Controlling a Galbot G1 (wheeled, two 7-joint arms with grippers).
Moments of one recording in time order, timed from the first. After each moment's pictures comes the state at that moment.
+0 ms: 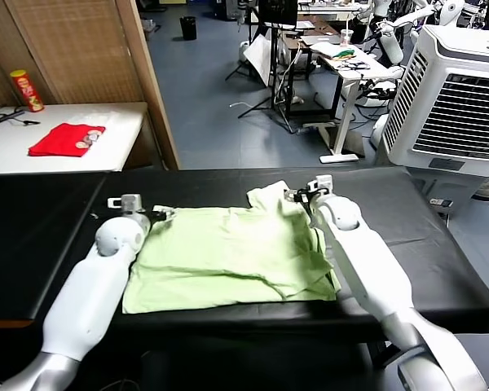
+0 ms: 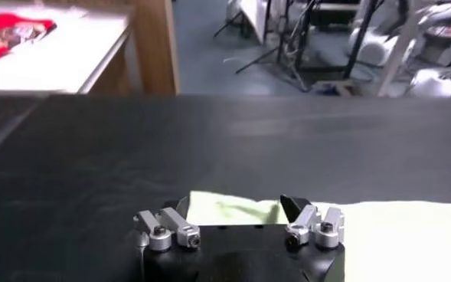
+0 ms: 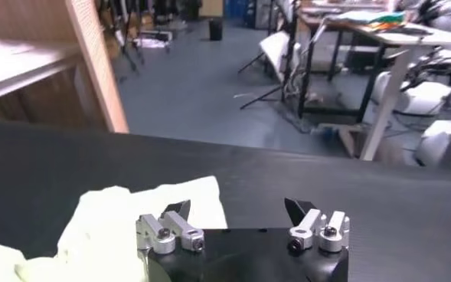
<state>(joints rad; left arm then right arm) 0.63 -1.13 -0.27 -1.31 -0.63 0.68 -0.18 -0.36 1.35 0.08 0.95 0.41 -0.51 -0.05</state>
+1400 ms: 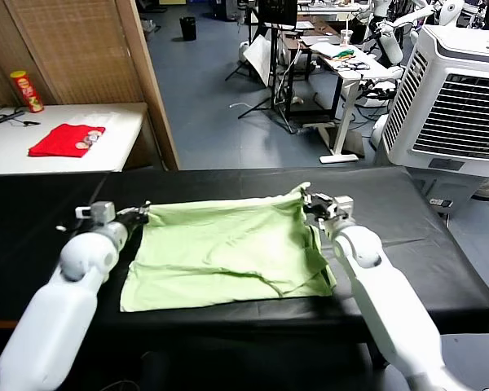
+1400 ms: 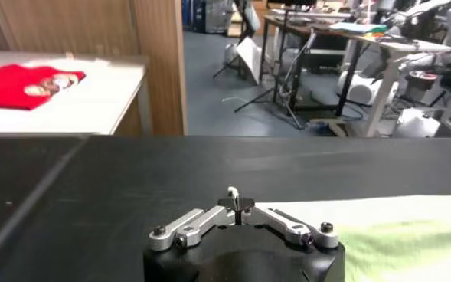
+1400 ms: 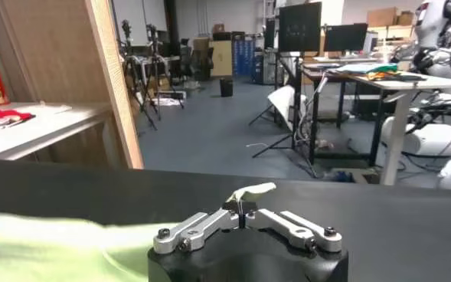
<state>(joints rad) 0.90 -0.99 -0.41 -1.71 -0.69 0.64 -0.17 -0.82 1.12 0.24 1.66 0.49 -0.50 0.08</state>
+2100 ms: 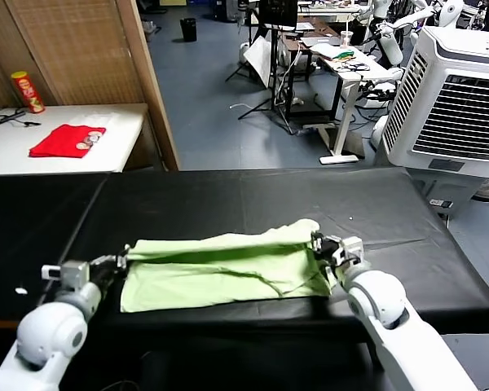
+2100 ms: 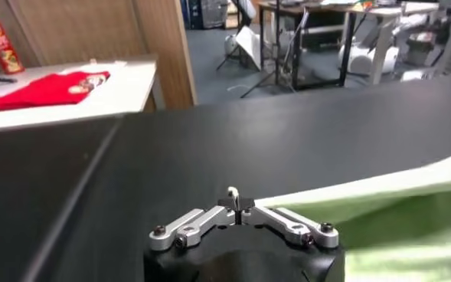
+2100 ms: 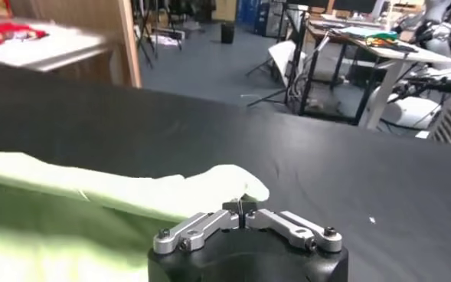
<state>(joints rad) 1.39 -0.98 -0.62 -2.04 -0.56 0.64 -0.16 -1.08 1.06 0.25 1.92 0.43 -0.69 0.14</state>
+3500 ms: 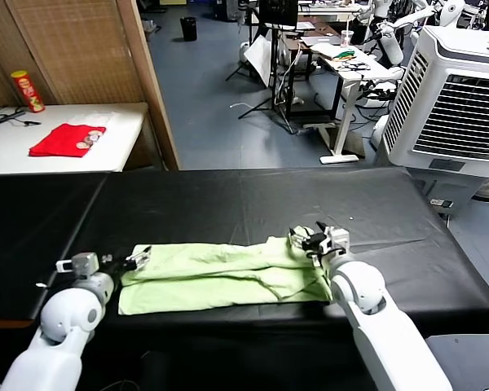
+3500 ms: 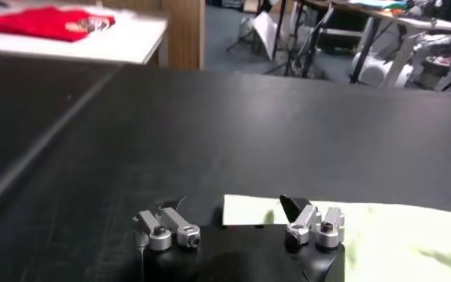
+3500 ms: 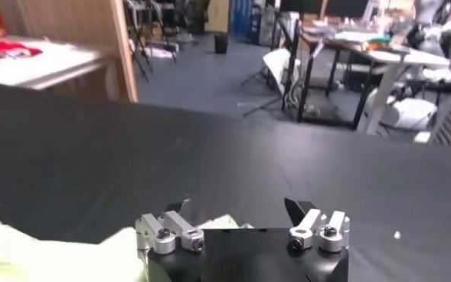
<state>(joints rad) 1.20 -1.07 -0.58 -1.82 -0.69 0.63 -0.17 -0.94 1.24 0.24 1.70 0.38 -0.61 0.13</state>
